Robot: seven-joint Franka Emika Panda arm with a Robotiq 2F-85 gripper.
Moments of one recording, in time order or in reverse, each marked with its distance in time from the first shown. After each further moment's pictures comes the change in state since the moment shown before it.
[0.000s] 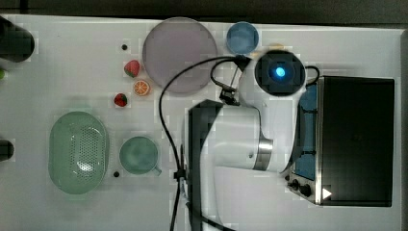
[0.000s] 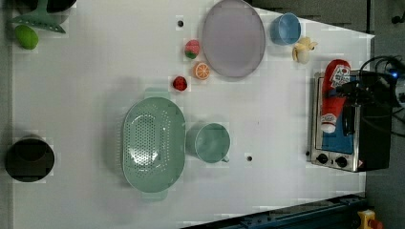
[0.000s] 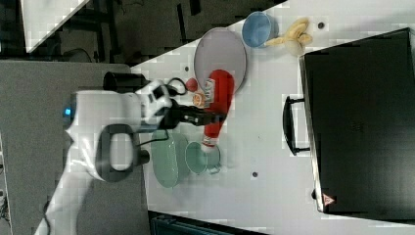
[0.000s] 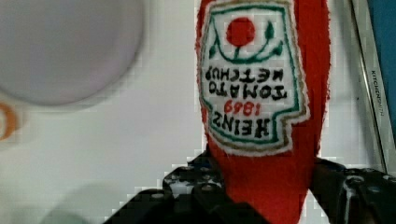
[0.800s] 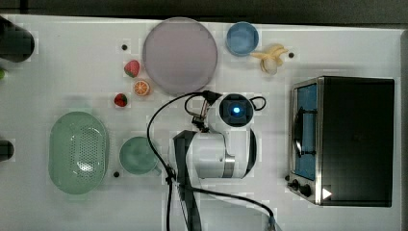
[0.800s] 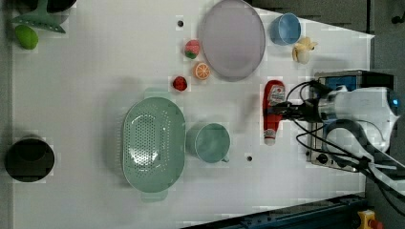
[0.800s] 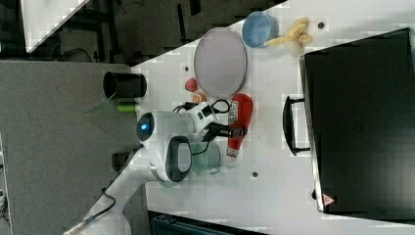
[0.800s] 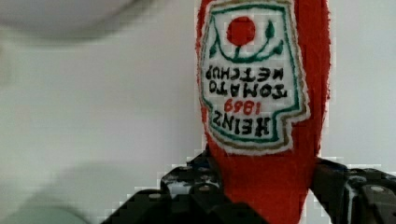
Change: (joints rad) arm 0.049 0.220 0.033 -0.254 0.002 0.386 -0.001
